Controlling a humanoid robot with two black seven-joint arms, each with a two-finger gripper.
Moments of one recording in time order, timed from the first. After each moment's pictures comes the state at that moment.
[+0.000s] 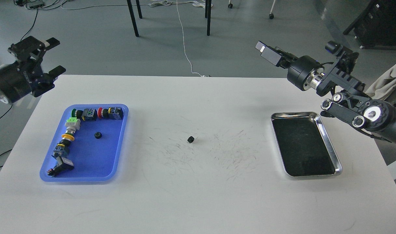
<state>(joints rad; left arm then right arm) -0.81 0.95 -0.37 -1.05 0.45 -0.44 -0.49 1.08 -0.45 0.03 0.77 -0.88 -0.19 0.49</state>
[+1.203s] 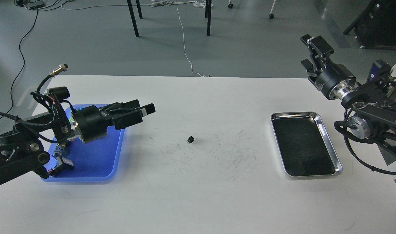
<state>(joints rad) -0.77 0.80 -0.26 -1.42 1.34 0.04 -0.49 0.98 -0.64 0.05 1.01 -0.23 -0.18 0.46</state>
